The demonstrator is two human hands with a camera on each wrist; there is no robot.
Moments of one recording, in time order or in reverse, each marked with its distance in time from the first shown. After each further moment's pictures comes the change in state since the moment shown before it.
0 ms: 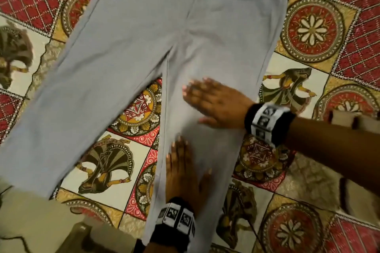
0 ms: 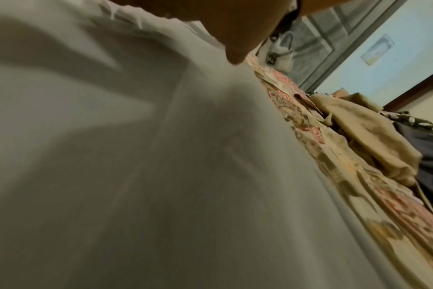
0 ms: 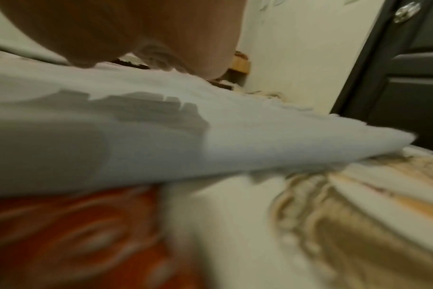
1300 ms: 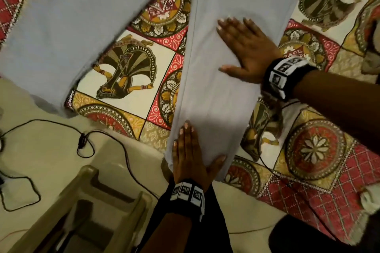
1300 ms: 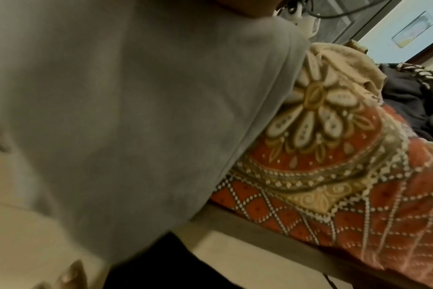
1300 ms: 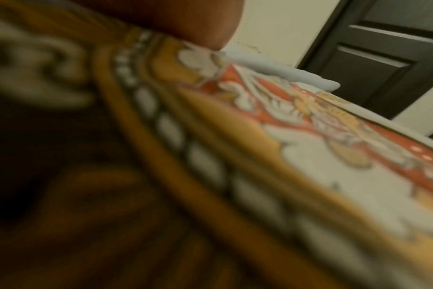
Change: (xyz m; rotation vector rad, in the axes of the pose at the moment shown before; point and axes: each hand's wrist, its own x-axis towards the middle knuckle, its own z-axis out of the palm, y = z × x) left_hand -0.179 -0.072 0.093 -0.081 0.095 -0.078; right_hand -0.054 -0.104 0.043 -0.012 0.025 0.184
